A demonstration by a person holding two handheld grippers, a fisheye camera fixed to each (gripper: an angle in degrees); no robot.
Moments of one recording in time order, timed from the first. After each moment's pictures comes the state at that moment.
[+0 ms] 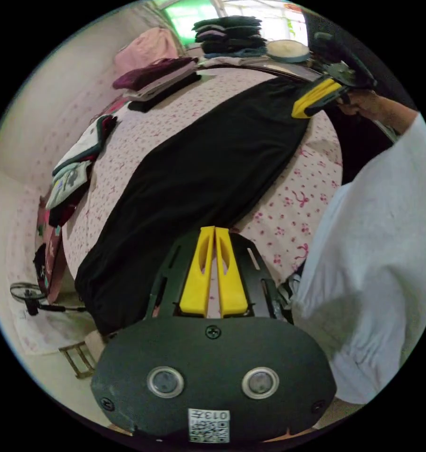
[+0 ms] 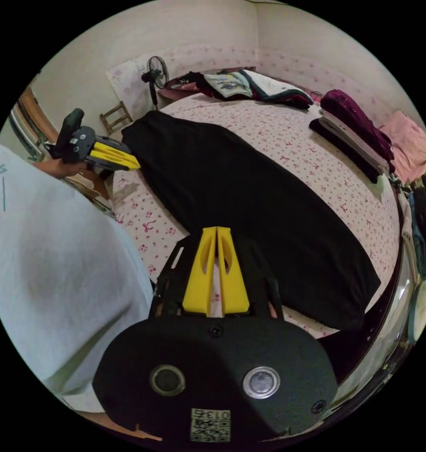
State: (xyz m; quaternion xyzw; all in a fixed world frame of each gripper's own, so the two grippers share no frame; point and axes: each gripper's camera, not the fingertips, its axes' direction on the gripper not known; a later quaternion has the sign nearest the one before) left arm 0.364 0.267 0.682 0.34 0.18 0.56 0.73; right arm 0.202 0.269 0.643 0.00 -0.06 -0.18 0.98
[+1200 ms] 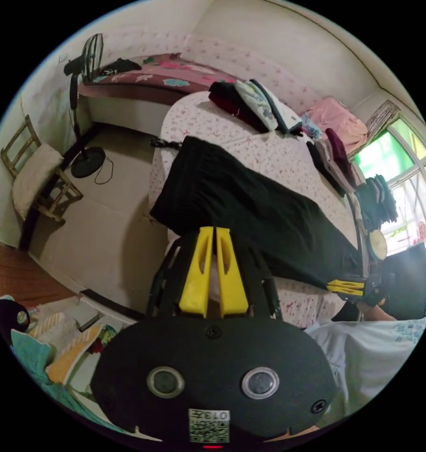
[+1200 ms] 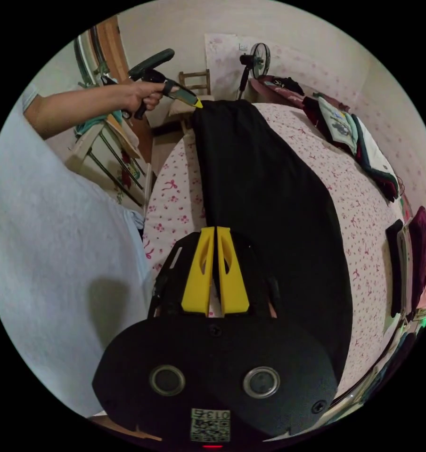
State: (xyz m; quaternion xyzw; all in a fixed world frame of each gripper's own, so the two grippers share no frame) left arm 0.011 0.060 0.964 0.18 0.44 0.09 0.87; right arm 0.010 0.141 0.675 -0.02 -0.11 -0.42 0.90
